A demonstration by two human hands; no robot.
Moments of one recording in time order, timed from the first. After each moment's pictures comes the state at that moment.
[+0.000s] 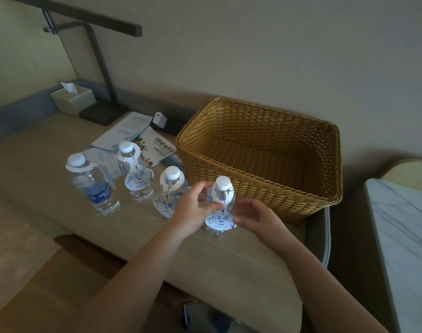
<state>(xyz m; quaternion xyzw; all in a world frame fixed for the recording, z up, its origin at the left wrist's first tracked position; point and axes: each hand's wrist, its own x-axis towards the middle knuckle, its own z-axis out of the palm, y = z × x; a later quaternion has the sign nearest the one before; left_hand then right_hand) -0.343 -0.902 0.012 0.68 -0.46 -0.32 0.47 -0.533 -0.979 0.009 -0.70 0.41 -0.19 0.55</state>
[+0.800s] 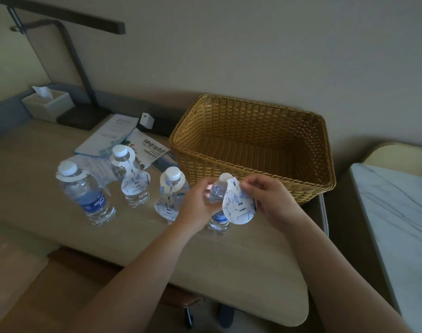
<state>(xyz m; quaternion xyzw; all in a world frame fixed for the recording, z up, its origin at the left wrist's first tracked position) -0.338 -0.905 0.011 0.66 -0.52 -0.30 0.45 -0.509 -0.969 0.066 -0.59 0.39 -0.31 0.64</state>
